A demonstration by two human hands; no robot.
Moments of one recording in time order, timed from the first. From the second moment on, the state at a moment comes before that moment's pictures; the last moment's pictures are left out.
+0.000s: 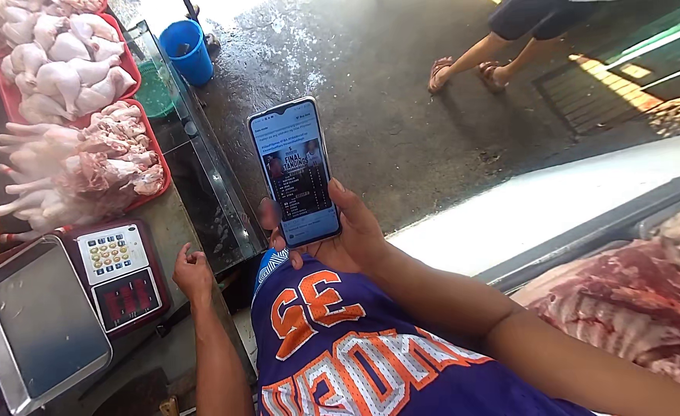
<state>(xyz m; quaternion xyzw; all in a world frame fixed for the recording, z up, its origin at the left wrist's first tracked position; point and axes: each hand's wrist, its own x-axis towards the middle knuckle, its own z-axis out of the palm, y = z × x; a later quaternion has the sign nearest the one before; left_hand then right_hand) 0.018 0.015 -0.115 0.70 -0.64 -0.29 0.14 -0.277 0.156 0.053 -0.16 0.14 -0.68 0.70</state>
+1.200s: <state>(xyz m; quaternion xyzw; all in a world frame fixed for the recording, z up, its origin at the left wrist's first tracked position) 0.022 0.026 -0.172 0.70 -0.71 -0.07 0.01 -0.273 0.155 0.055 -0.17 0.14 -0.67 0.71</state>
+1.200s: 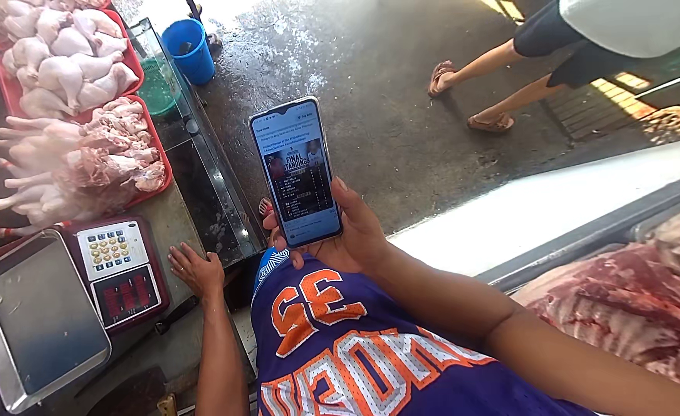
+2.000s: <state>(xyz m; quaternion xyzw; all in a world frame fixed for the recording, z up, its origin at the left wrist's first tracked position) 0.020 0.026 -0.173 0.71 -0.70 -0.06 0.01 -0.273 0.154 0.055 -0.16 0.14 -0.67 0.71</state>
